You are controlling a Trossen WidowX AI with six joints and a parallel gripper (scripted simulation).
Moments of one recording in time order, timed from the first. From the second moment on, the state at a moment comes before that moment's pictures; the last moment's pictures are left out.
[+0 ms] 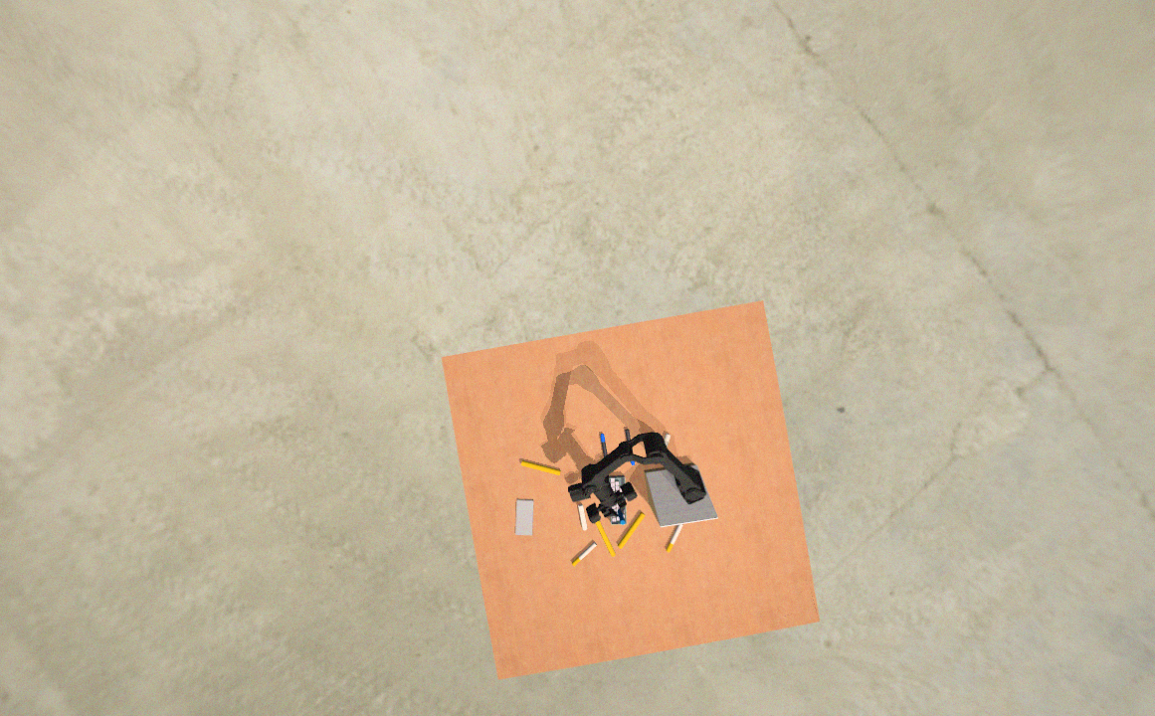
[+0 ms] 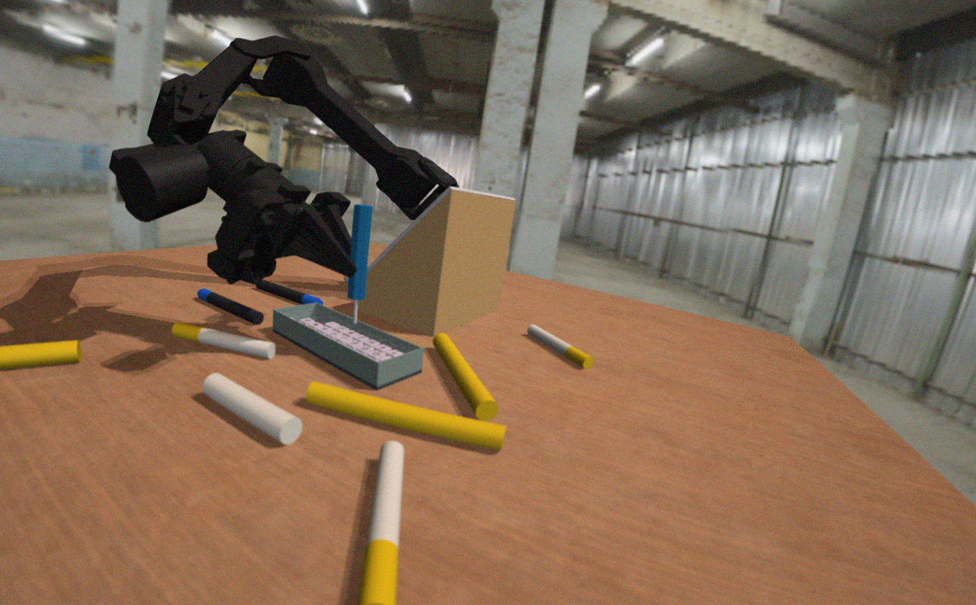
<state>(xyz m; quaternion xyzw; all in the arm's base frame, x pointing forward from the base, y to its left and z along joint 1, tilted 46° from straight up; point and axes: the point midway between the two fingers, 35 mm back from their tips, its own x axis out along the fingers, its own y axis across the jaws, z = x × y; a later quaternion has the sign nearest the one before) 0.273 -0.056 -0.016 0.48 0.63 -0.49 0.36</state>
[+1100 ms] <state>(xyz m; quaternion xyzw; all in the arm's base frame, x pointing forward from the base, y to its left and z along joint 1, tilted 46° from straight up) 0.271 -0.067 -0.028 0.48 0.63 -0.49 0.36</state>
